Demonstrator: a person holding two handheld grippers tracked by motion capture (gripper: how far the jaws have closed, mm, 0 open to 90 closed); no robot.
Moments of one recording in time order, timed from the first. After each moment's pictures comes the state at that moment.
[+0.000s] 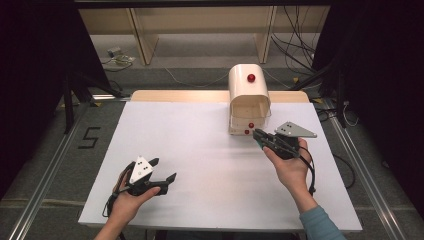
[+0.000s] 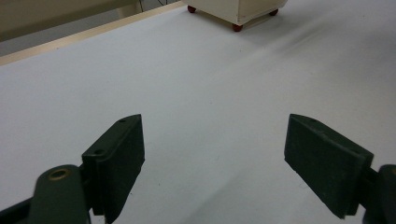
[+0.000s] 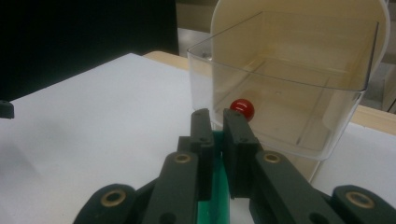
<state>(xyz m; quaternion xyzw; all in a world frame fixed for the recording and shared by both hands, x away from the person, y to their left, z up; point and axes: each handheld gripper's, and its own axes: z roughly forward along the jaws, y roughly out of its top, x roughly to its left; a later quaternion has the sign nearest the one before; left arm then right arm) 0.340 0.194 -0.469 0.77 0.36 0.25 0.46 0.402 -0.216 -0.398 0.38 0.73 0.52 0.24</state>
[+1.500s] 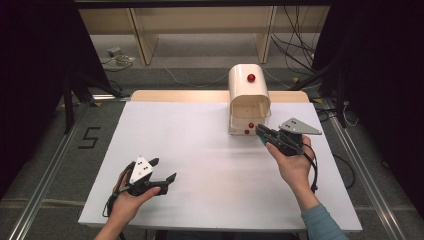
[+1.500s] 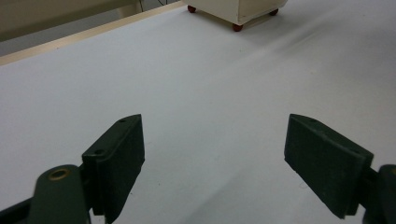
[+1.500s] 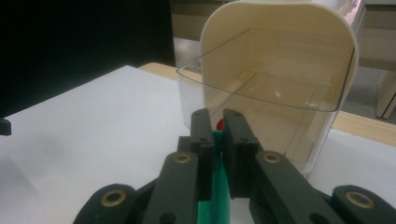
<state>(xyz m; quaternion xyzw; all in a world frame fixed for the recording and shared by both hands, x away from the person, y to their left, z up) 0.340 0.193 -0.469 0.77 0.36 0.25 0.46 0.405 -0.222 -0.389 0.38 0.72 0.53 0.25</state>
